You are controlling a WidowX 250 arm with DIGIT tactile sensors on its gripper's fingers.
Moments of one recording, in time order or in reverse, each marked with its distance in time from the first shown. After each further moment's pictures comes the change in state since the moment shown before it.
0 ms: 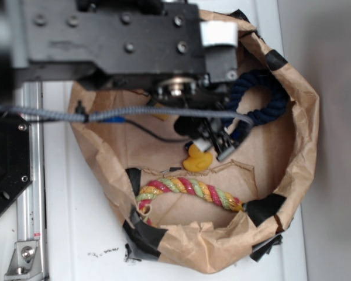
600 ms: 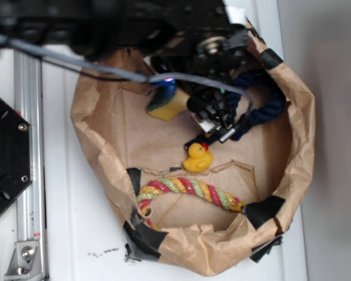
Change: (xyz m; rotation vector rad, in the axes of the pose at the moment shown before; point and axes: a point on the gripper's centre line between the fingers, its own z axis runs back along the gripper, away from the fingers) arm 0.016 -0.005 -0.040 -0.031 0.152 -0.078
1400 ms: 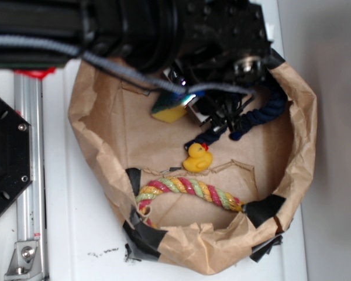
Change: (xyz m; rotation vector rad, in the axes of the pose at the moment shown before) arm -0.002 -0.002 -0.002 0.135 0.007 -0.027
